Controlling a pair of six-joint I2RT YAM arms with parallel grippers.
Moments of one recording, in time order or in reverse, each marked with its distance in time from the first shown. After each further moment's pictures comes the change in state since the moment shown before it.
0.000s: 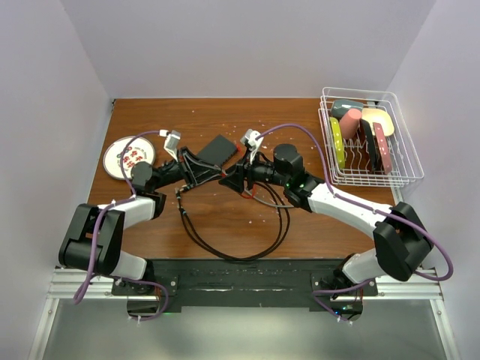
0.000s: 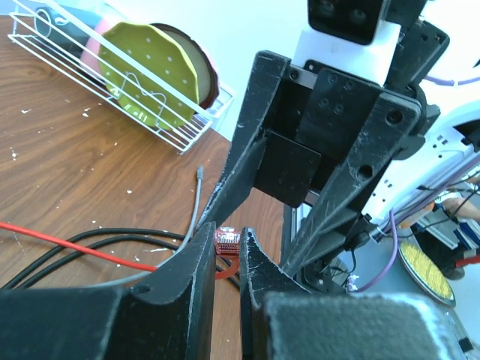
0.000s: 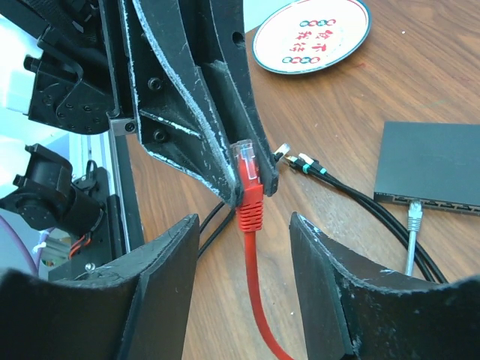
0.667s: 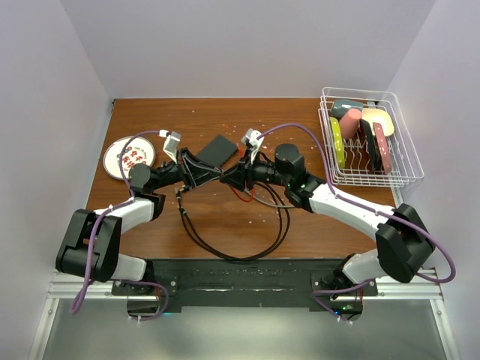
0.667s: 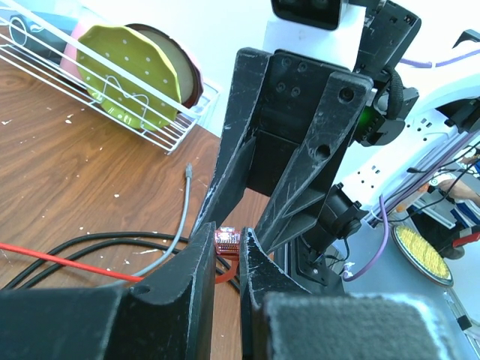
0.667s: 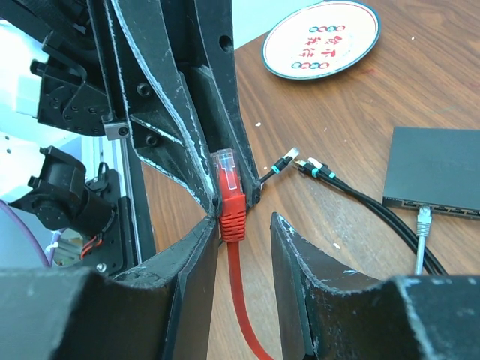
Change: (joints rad) left arm -0.007 -0.049 -0.004 0.003 0.044 0.004; right arm 0.000 -0.014 0.000 0.003 -0.016 0.019
